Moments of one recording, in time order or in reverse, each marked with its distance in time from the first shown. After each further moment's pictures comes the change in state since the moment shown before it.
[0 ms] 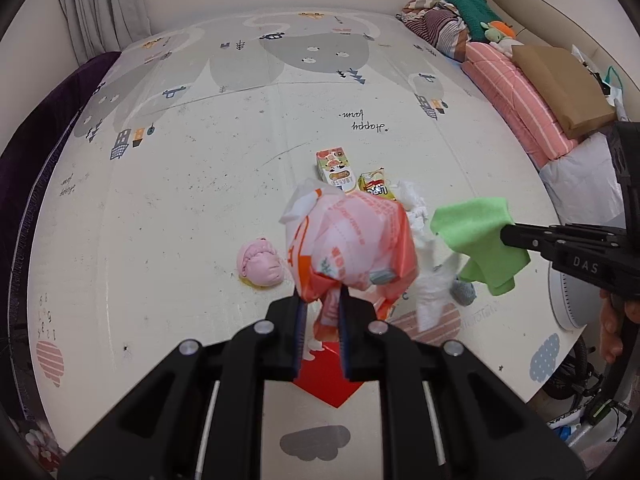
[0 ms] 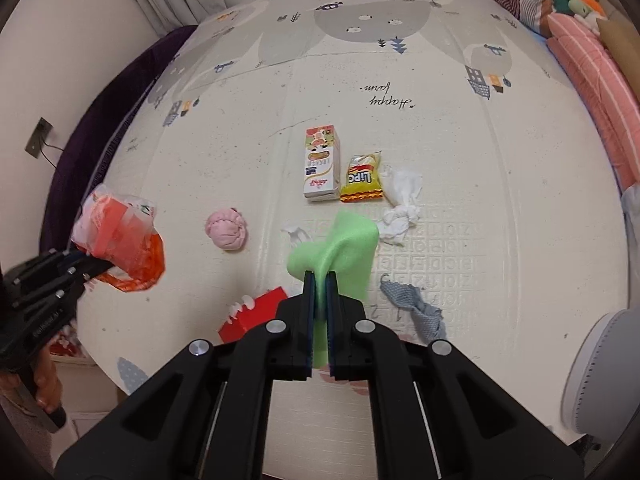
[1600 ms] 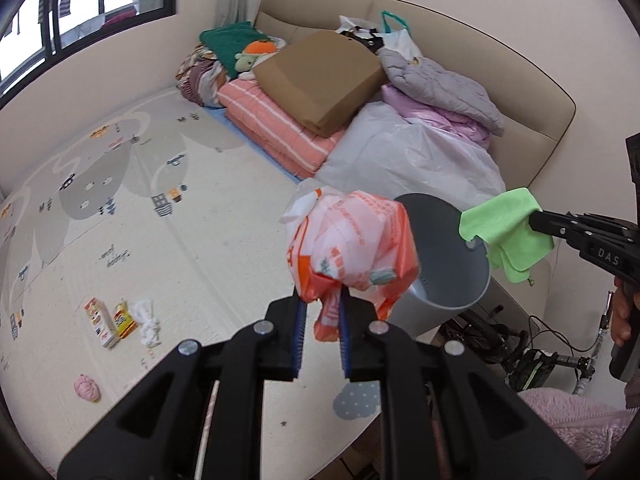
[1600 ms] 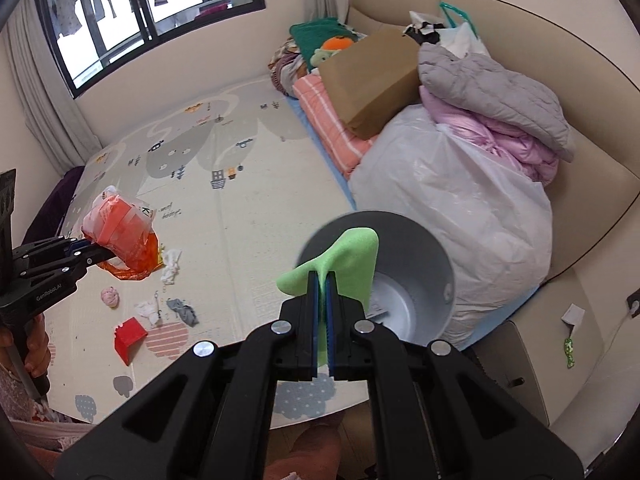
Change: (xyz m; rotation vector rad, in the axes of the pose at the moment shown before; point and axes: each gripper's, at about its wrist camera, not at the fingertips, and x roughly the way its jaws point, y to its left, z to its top) left arm -0.119 -0.451 0.026 0.478 -0.127 -0.353; right arm -0.395 -0.334 -0.193 0.308 -0.356 -0.355
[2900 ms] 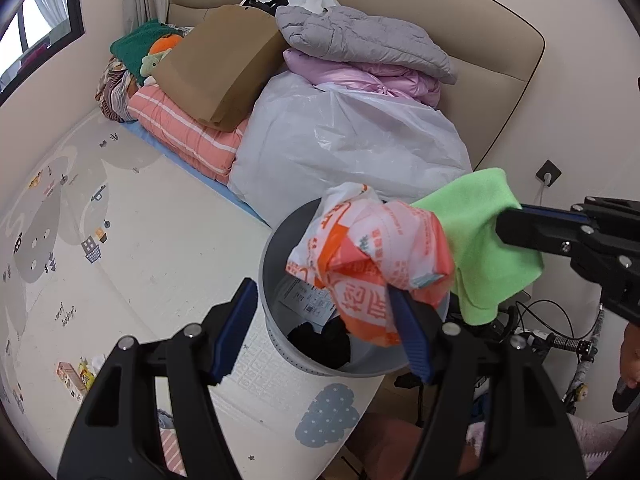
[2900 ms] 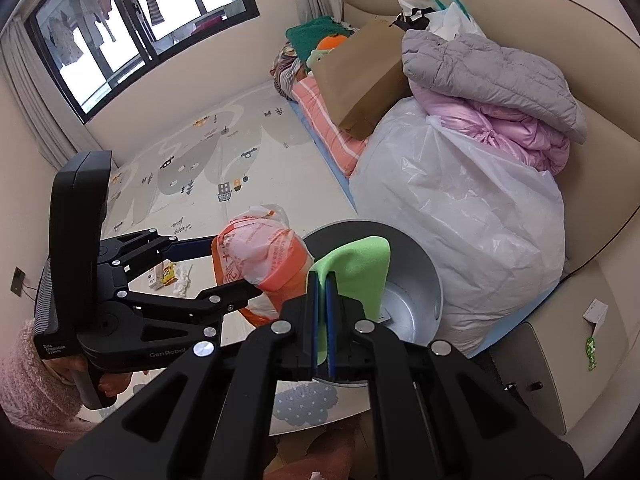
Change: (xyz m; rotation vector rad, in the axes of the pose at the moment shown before) left arm 0.099 -0.113 0.056 0.185 0.121 -0.096; right arm 0.016 -0.055 0.016 0.066 0.011 0.122
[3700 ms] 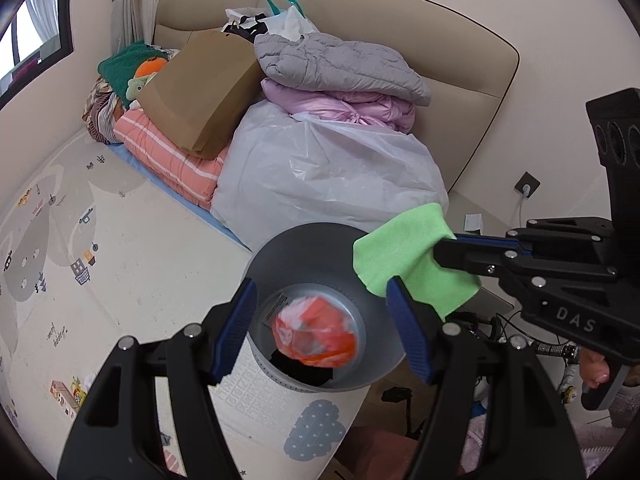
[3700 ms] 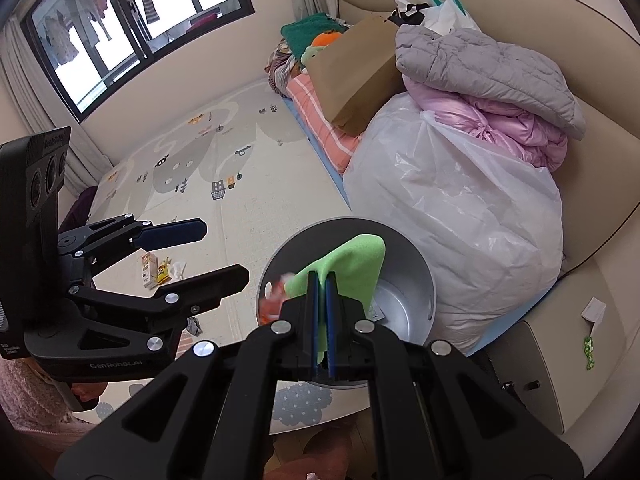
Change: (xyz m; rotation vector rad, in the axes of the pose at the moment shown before) left arm -0.020 -0.014 0.010 0.025 -0.077 -0.056; right arm 0.006 -0.009 0.001 0.008 0.006 -0.013
